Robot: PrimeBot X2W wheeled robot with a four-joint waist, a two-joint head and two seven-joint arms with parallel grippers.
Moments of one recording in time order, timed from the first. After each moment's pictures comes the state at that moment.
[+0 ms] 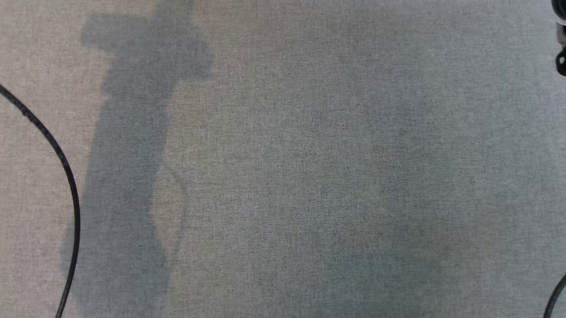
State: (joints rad) left arm -1.47 0.28 -0.38 0.76 -0.39 -0.02 -0.14; right arm -1.37 -0.20 0.39 0.74 0.71 0.13 -0.26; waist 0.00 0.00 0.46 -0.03
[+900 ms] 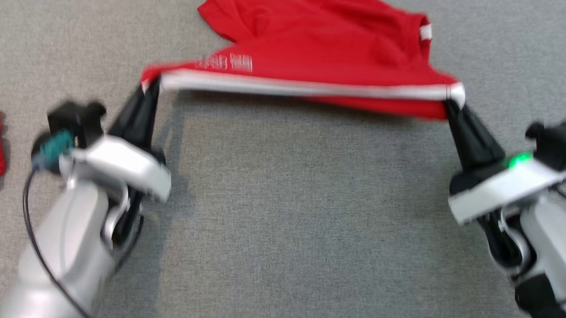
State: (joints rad) left arm -0.61 0.25 -0.37 0.50 -0.53 -0.02 -0.22; right arm -0.60 -0.38 0.53 0.36 0.76 0.13 -0.26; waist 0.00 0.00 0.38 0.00
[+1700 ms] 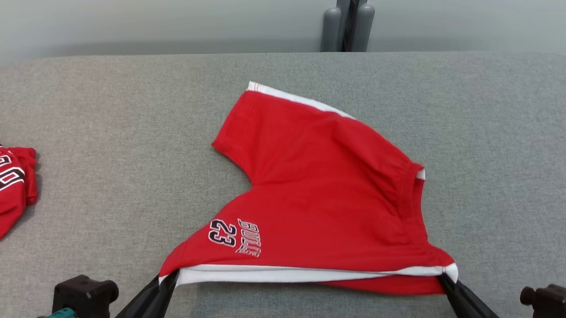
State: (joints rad) left arm 0.21 0.52 -0.38 -0.56 -0.59 0.35 0.33; right arm -0.02 -0.51 0.54 0.10 0.91 0.13 -0.21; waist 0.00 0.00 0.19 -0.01
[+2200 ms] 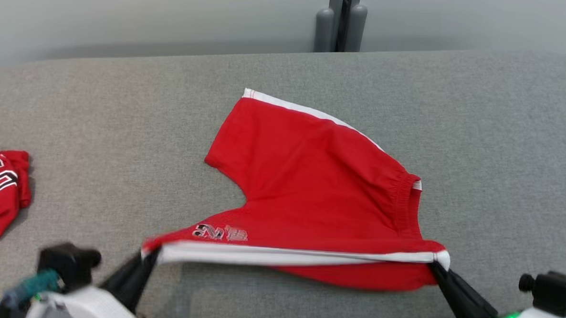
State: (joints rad) left arm 0.17 0.57 -0.34 -0.54 -0.66 0.30 0.38; right arm 0.08 -0.46 0.41 -0.08 0.92 0.13 -0.06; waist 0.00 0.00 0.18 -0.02
